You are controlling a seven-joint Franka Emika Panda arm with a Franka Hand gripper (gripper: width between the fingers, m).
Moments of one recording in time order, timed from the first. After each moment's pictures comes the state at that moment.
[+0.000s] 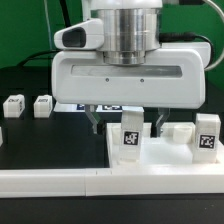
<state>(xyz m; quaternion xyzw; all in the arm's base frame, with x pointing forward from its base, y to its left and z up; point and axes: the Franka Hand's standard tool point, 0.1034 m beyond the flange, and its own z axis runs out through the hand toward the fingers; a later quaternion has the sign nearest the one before) 0.627 0.003 0.068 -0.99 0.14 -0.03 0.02</state>
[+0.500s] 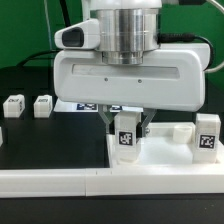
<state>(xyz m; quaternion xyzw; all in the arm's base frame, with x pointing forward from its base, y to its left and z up) 0.627 0.003 0.068 -0.97 0.25 -0.03 0.03</state>
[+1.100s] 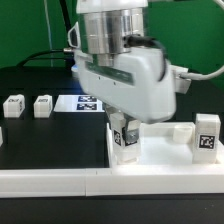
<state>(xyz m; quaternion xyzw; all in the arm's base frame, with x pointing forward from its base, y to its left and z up) 0.625 -0.003 0.067 -0.80 0.60 0.01 0.07</state>
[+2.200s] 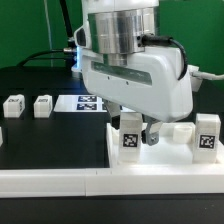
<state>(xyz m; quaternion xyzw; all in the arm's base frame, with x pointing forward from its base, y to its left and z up) 0.626 0.011 0.068 -0.87 0.49 0.00 0.06</state>
